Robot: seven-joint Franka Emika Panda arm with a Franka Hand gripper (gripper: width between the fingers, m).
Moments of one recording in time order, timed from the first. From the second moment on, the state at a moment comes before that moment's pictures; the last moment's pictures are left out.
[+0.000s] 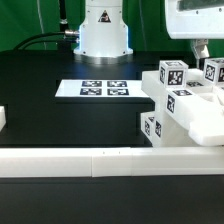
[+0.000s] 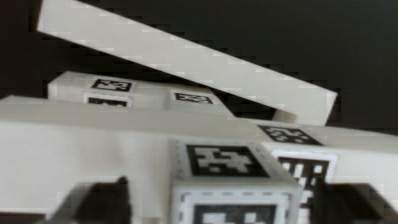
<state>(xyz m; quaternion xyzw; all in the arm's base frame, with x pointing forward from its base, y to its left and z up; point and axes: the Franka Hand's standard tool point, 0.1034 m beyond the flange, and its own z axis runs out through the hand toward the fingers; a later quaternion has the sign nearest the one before) 0.603 0.118 0.114 -0.83 0.55 -0.03 0.09</state>
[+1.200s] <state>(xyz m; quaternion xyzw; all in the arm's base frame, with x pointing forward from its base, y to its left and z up) 0.603 0.117 0.113 -1.00 -0.02 -0.07 0.03</state>
